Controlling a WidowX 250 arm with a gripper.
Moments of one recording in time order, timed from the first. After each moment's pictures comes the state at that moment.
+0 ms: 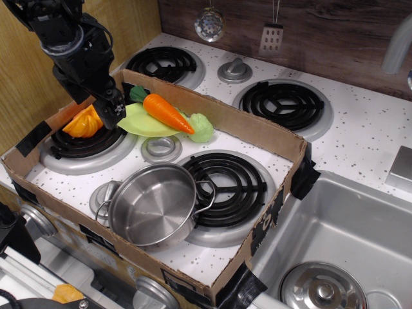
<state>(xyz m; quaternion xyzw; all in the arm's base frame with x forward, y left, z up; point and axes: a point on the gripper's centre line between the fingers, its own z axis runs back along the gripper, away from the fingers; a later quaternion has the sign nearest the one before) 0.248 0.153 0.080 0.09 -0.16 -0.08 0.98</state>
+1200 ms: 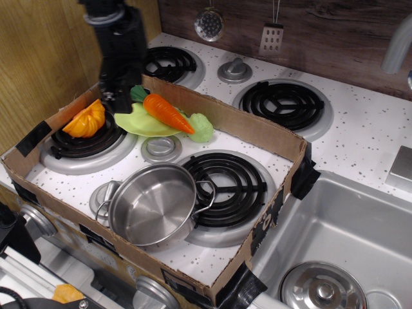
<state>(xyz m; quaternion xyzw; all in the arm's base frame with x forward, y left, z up) 0.302 0.141 0.067 0.04 -0.04 -0.56 0.83</state>
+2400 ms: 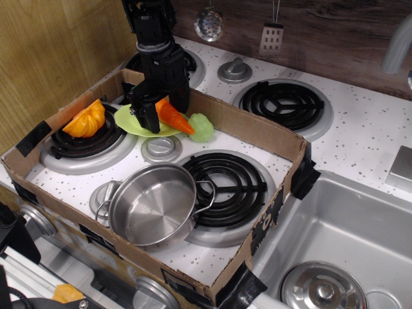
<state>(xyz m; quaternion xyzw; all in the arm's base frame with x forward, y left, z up) 0.328 0.125 0.018 0.00 -0.01 -0.75 0.67</state>
